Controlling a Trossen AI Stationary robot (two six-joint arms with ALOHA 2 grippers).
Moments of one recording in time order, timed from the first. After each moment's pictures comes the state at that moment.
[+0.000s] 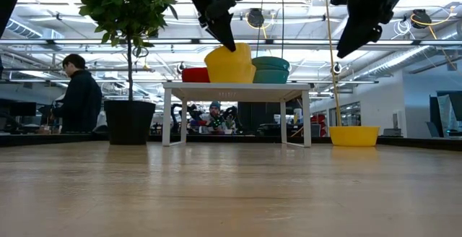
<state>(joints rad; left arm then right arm) 0.20 1.80 1.71 -0.81 -0.26 0.20 -0.01 1.01 0.90 -0.80 0.19 0.42</state>
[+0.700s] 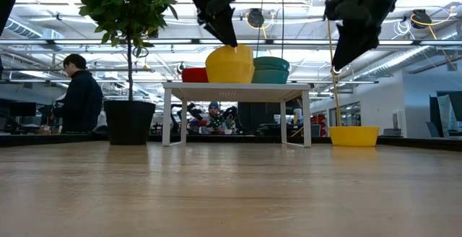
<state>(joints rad) 0.20 1.78 1.71 -0.81 -0.27 0.15 -0.23 1.03 0.90 -0.83 0.23 0.34</state>
